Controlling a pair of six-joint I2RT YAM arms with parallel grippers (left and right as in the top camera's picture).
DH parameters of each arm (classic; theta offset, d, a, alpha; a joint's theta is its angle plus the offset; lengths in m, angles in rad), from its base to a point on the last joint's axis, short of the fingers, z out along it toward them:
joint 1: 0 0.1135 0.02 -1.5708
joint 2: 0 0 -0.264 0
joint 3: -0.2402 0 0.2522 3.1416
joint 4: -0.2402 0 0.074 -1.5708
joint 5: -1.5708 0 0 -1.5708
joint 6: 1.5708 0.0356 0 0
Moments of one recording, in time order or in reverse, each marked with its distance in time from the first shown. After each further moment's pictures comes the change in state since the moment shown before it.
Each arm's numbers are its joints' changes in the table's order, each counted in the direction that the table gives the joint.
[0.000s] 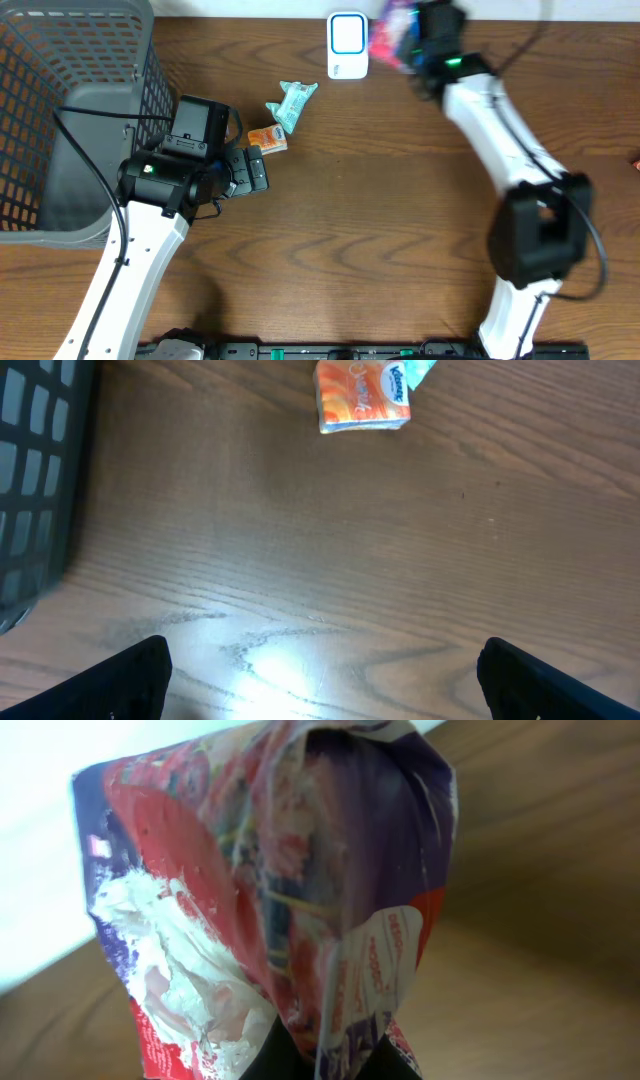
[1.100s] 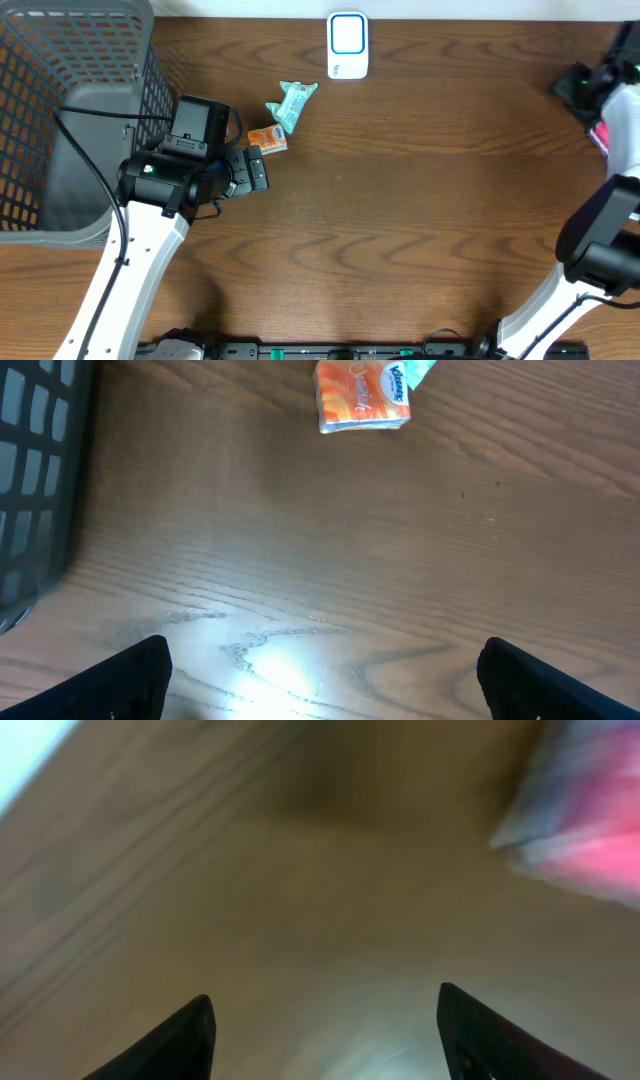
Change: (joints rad) left arm 0.000 0.000 0.000 0.000 0.000 0.000; right arm -0.597 0.000 -0.009 -0.320 0.307 -0.315
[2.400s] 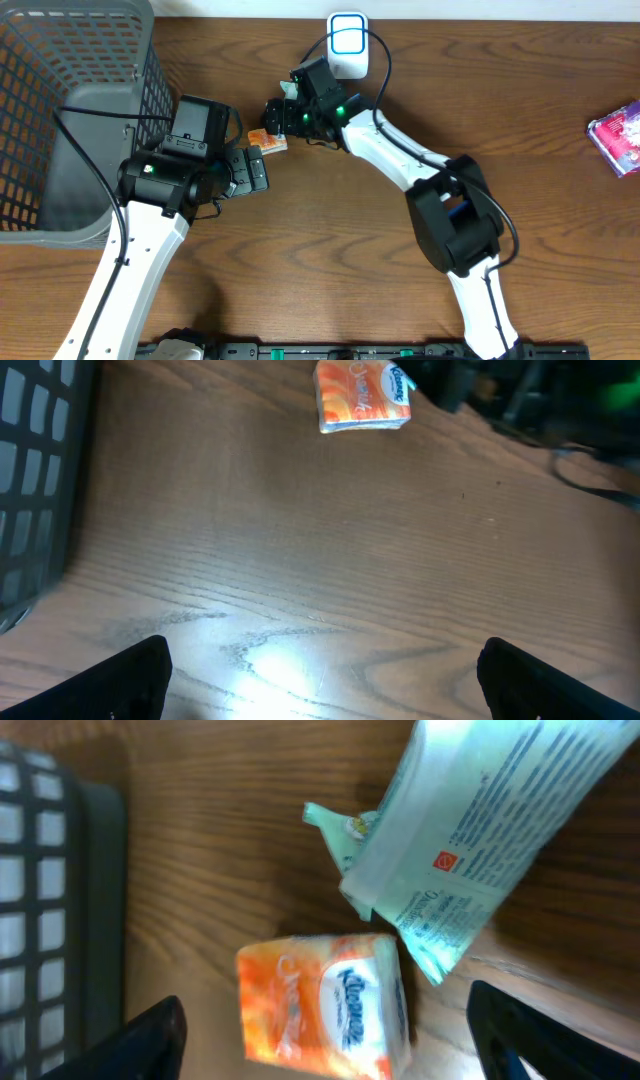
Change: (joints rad) left arm 0.000 0.000 0.000 -0.001 0.000 0.000; right arm 0.958 0.258 0.002 0.440 0.222 0.305
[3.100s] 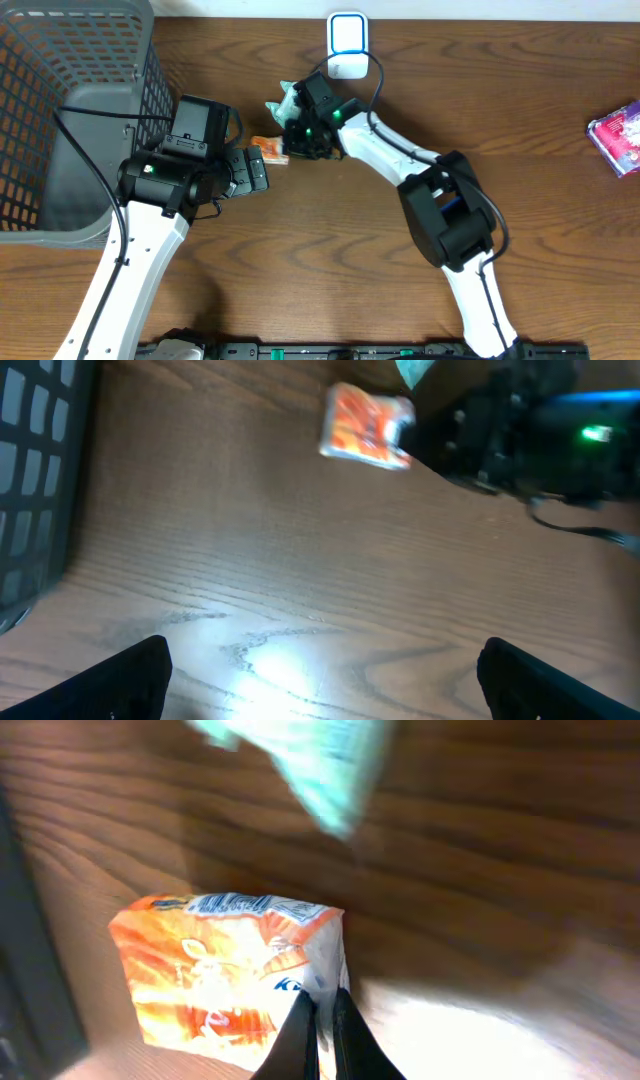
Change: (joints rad) left arm 0.000 0.000 0.000 0.000 0.000 0.000; right arm -0.016 0.029 -0.005 -0.234 0.094 -0.007
